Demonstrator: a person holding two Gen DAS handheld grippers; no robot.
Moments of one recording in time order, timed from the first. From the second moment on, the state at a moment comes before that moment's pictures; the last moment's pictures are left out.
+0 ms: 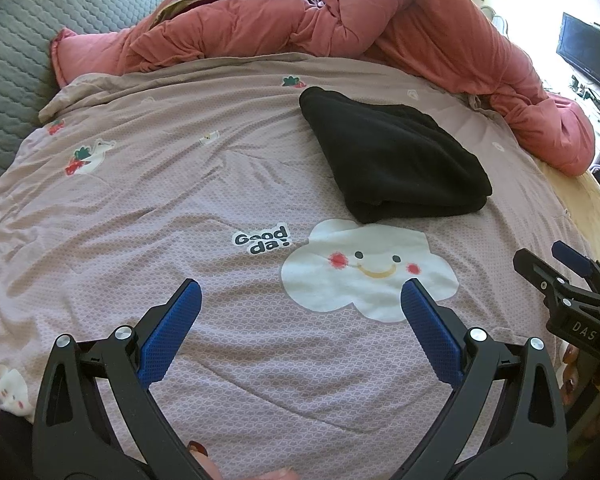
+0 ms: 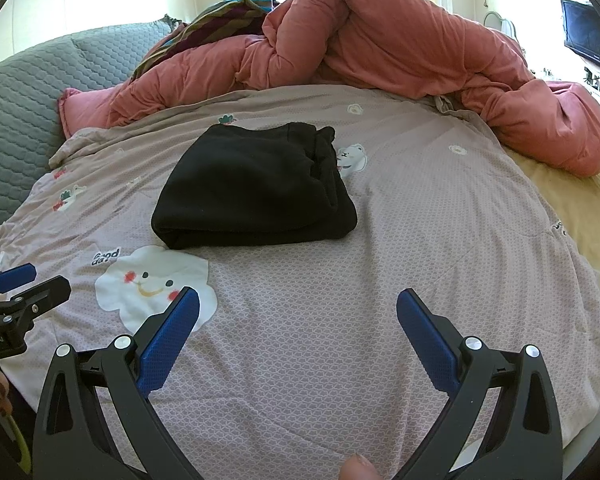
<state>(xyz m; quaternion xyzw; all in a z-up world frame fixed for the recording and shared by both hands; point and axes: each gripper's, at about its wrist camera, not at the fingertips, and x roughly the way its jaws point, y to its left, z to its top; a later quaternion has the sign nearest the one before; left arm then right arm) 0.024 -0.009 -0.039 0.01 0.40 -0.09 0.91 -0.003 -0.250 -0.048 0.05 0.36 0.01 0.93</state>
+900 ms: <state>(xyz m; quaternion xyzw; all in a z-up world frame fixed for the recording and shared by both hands) 0.027 -0.005 -0.044 -0.01 0.42 -0.10 0.90 0.002 -0.258 -0.050 0.05 0.37 -0.02 0.93</state>
